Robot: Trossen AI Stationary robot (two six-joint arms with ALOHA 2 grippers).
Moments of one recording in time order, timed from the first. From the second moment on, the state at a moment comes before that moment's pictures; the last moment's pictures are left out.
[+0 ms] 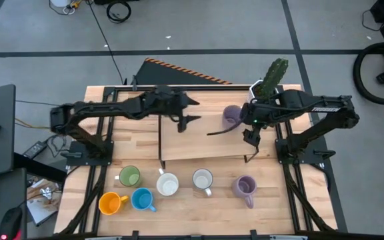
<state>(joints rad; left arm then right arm) 0.27 1.50 1.07 0.15 0.13 0.14 0.08 1.31 1.55 -1.48 0.28 0.44</state>
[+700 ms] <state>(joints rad) 0.21 1.04 0.65 0.17 0.02 0.06 0.08 1.34 1.70 -1.16 0.45 0.13</state>
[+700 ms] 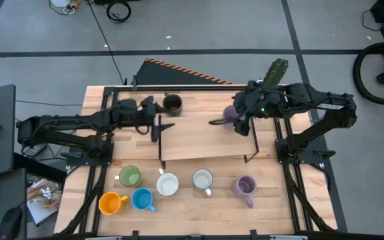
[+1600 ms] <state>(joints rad) 0.19 0.87 0.41 0.31 -0.07 -0.02 -0.09 1.58 1.76 -1.30 0.27 0.24</state>
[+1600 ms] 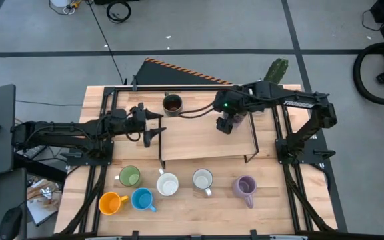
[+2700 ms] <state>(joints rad) 0.19 0.87 0.41 0.30 -0.07 -0.04 -0.06 1.66 1.86 -1.56 0.18 0.42</state>
